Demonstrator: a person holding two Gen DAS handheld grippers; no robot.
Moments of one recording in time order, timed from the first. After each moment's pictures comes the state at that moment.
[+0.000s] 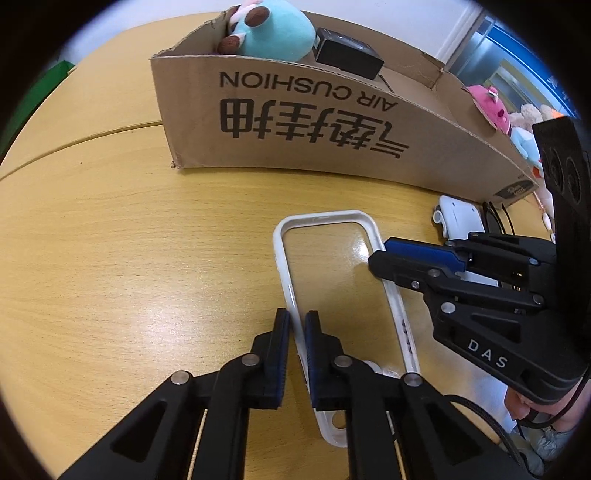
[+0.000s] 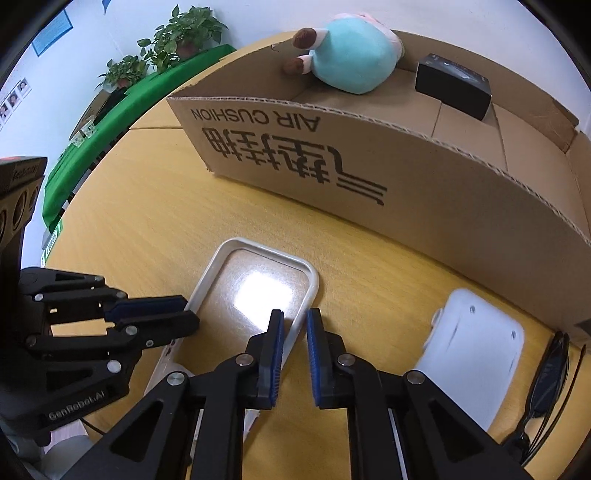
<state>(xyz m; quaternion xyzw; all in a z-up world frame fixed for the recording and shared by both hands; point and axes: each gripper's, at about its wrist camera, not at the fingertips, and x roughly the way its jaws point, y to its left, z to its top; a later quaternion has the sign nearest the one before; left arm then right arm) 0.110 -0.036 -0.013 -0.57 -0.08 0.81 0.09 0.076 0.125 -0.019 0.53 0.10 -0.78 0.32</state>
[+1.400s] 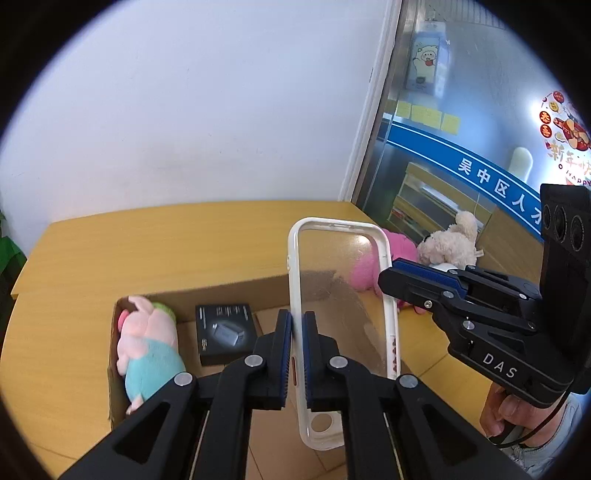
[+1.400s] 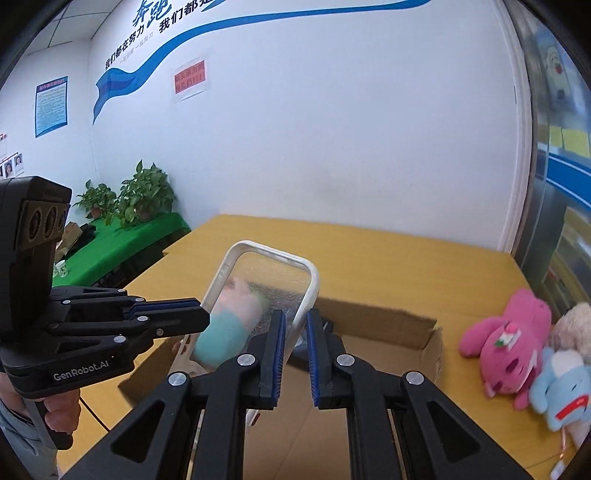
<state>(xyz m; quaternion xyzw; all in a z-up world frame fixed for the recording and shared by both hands) -0.070 0.064 0.226 -0.32 -0.03 0.92 0.21 -0.055 0.237 0.235 0.27 0.04 -0.93 0.24</state>
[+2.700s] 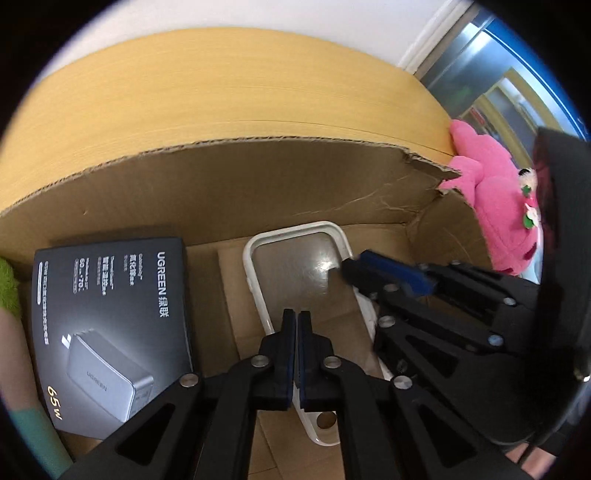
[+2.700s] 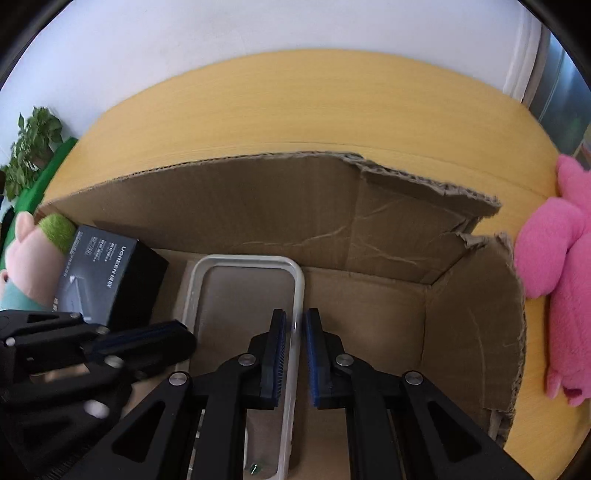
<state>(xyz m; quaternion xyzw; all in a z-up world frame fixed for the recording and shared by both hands) -0.270 0.163 0.010 -0.59 -0.06 0.79 0.18 -0.310 0.276 -0.023 0.55 0.03 -0.82 0.13</state>
